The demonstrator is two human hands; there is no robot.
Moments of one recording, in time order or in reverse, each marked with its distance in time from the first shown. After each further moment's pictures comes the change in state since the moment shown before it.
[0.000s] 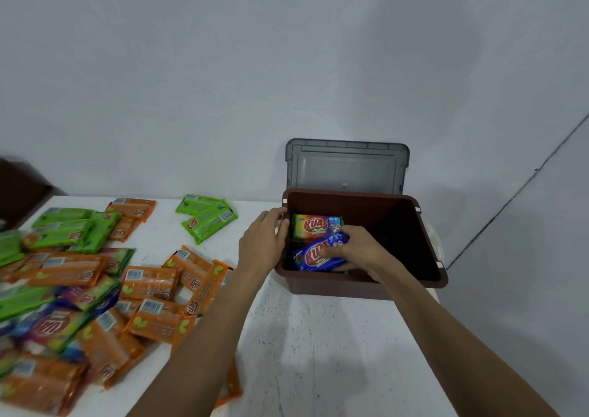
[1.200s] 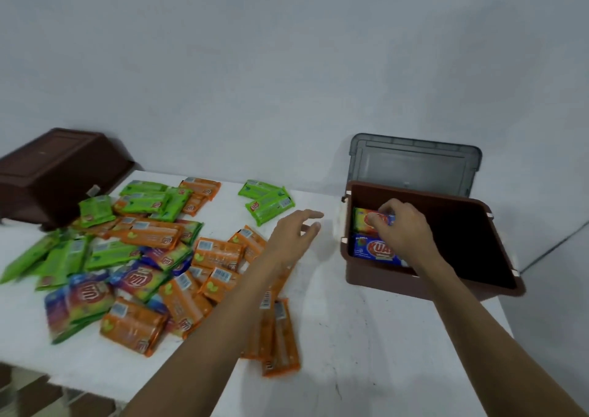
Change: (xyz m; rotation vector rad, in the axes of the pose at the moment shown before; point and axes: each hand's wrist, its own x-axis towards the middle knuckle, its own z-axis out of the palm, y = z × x) left_hand -0.027 -0.061 -0.054 -0.331 -0.173 0.029; right_hand -0.008 -0.029 0.041 -0.573 0.435 -0.374
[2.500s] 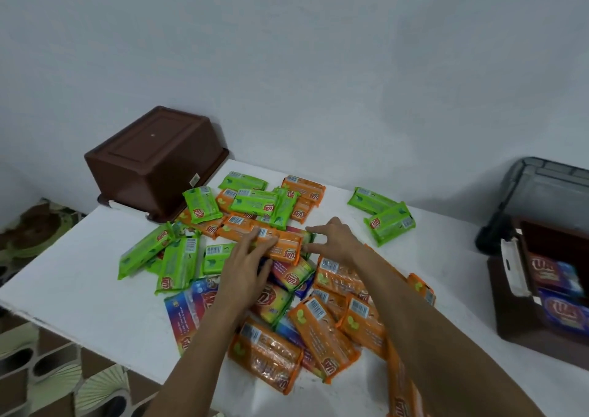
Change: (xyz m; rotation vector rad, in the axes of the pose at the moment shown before) left_hand -0.098 -0.240 -0.220 0.461 0.237 -0.153; right_hand 0.045 -0.257 0.277 -0.142 -0.670 -0.253
